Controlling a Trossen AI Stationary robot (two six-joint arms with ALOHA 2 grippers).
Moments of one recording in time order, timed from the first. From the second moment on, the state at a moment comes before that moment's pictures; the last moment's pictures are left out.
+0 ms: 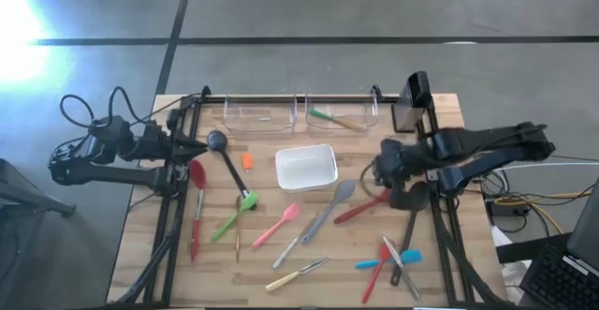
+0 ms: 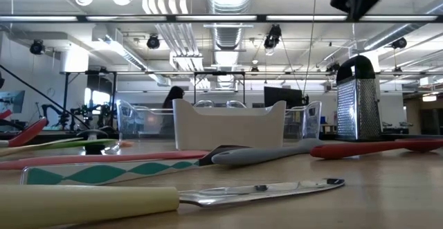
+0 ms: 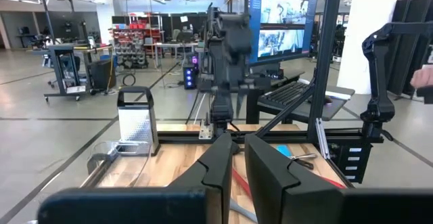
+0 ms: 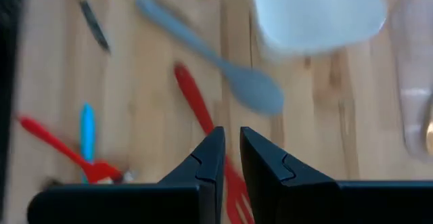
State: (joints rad) left arm 0.00 0.40 0.78 -0.40 0.00 0.00; right arm 0.16 1.17 1.18 -1.13 0.02 0.20
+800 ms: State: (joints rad) left arm 0.00 0.40 0.78 -0.40 0.00 0.00; right arm 0.19 1.21 0.73 -0.73 0.05 0.23
